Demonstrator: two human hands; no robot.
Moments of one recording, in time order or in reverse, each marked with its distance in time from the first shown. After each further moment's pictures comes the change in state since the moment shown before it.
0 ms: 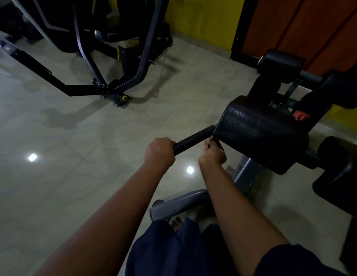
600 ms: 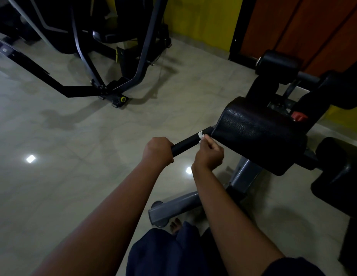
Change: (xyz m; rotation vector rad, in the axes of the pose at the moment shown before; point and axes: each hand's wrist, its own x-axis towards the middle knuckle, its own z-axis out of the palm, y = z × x) left_hand 0.011 -0.002 -0.005 0.026 -0.087 0.028; right_hand -0.010 0.020 0.006 -0.416 0.091 -0.489
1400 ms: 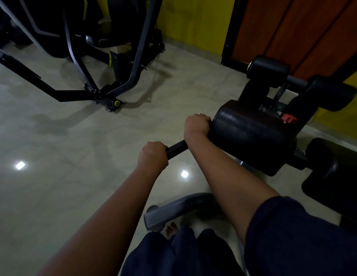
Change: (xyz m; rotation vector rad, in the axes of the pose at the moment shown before) left_hand 0.001 0.001 0.008 0.043 0.022 -0.016; right_hand 0.039 -0.062 0.061 -1.880 -0.404 -0.912
